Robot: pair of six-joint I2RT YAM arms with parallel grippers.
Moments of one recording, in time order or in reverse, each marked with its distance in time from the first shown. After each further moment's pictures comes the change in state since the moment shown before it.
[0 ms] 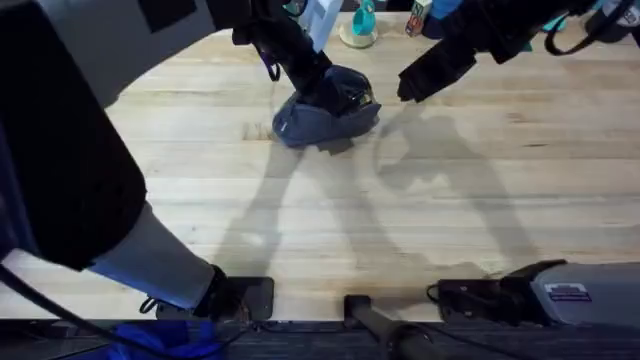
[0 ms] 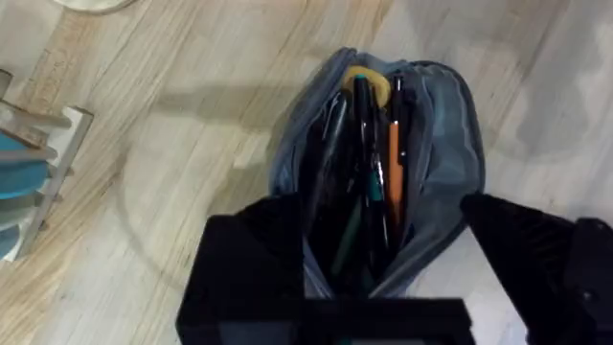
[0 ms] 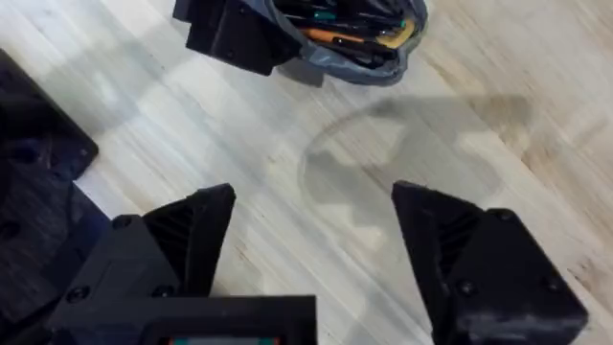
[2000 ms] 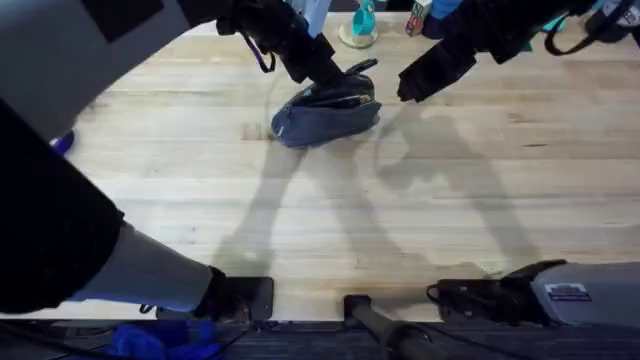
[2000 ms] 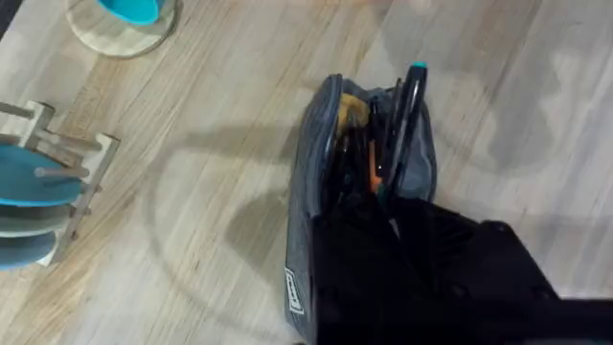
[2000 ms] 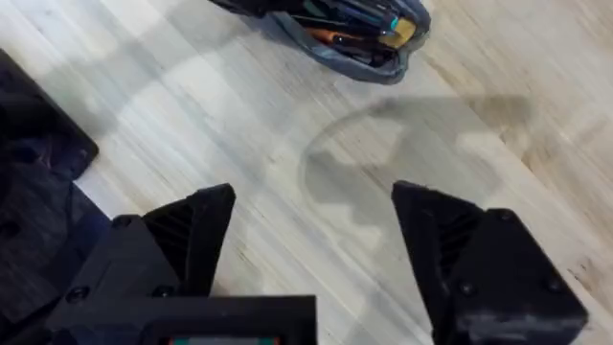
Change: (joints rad) left arm 0.006 -0.091 0.000 -0.003 0.047 -0.003; right arm 0.000 0.000 0.000 0.000 0.000 0.000
